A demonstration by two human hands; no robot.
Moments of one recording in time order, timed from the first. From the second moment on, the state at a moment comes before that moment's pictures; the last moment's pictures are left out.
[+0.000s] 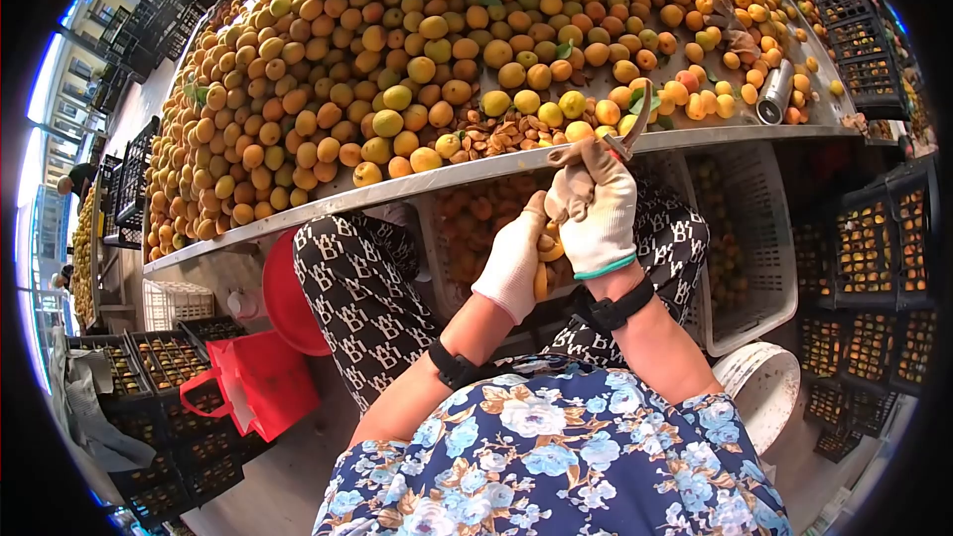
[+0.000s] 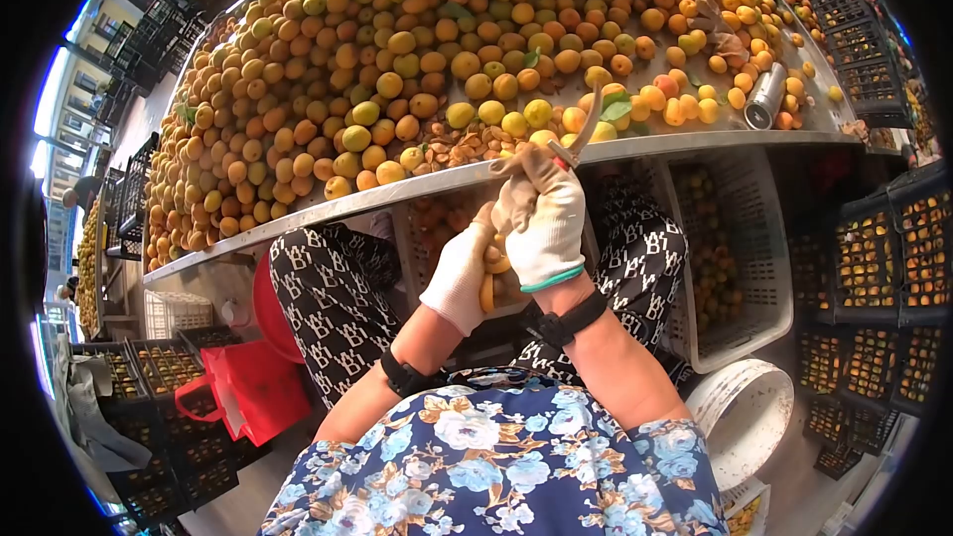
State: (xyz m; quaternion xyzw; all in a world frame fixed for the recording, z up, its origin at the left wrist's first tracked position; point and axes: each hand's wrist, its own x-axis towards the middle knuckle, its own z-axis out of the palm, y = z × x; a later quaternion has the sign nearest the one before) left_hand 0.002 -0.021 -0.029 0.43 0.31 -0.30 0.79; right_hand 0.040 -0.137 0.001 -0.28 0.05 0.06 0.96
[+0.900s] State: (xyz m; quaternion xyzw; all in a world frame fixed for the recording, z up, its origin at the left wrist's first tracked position) left_hand 0.012 0.023 -0.019 0.47 0.29 -0.24 0.80; right_hand 0.077 -0.137 0.004 -0.85 -0.05 0.00 0.52
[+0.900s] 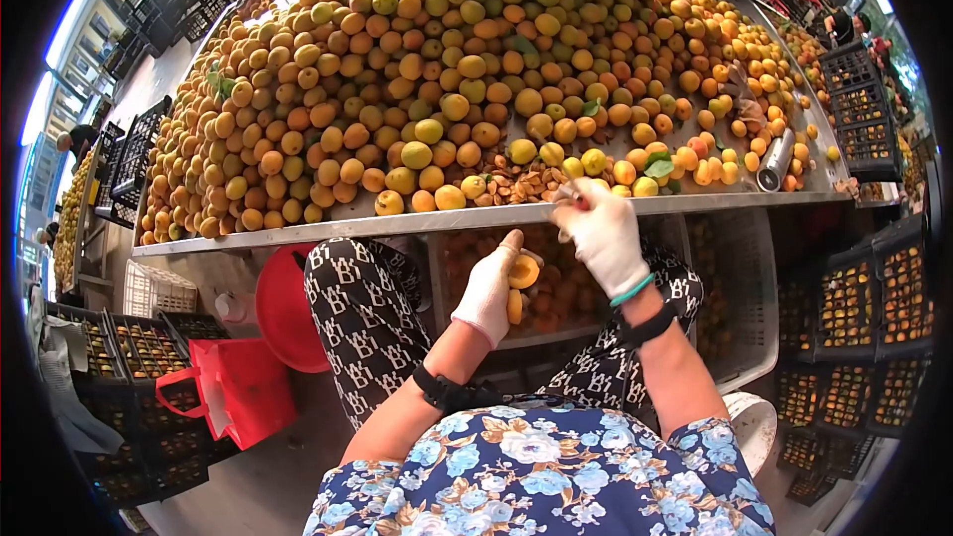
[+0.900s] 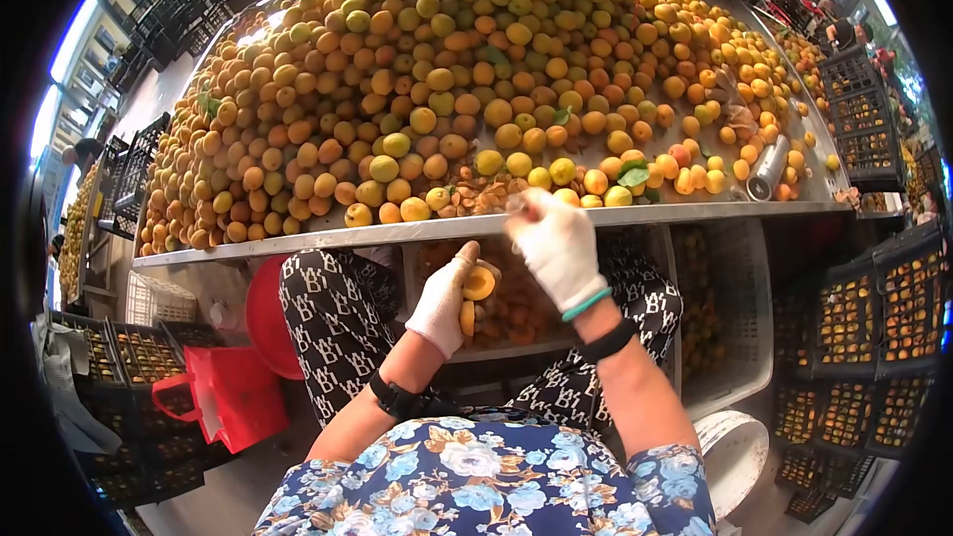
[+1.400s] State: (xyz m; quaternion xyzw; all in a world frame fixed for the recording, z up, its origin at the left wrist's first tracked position) left_hand 0.033 0.046 -0.086 0.42 0.36 -0.21 0.81; right_hand 0.218 -0.060 0.010 -0.97 -0.14 0.06 0.20
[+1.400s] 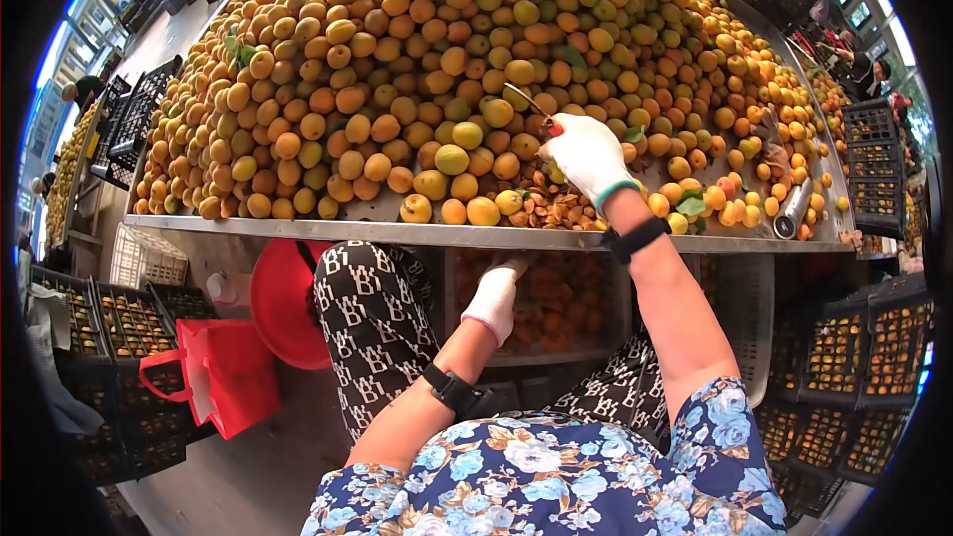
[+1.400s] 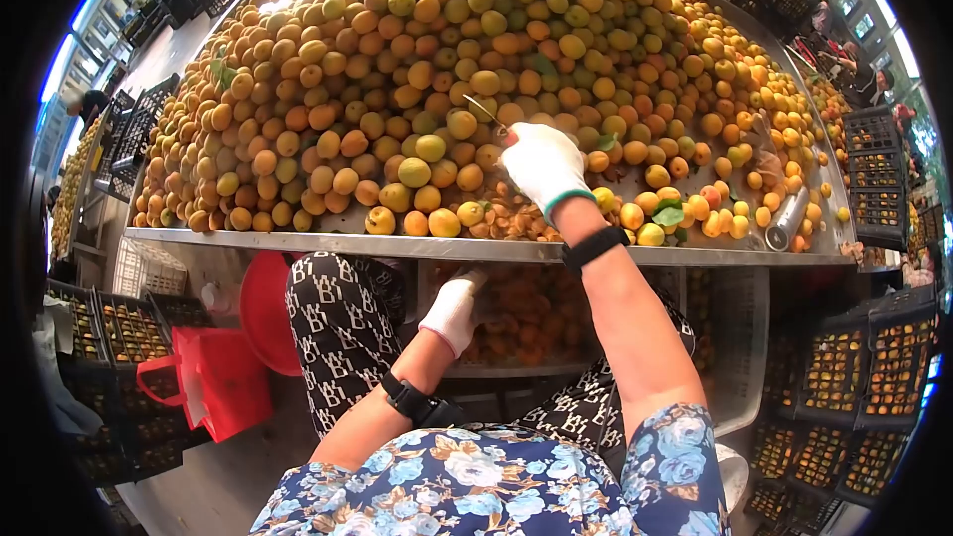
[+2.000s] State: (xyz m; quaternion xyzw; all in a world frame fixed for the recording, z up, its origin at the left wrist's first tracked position) left_hand 0.021 0.058 -0.059 0.42 0.22 -0.26 0.84; right_hand 0.240 -0.067 -0.012 -0.88 -0.11 0.17 0.43
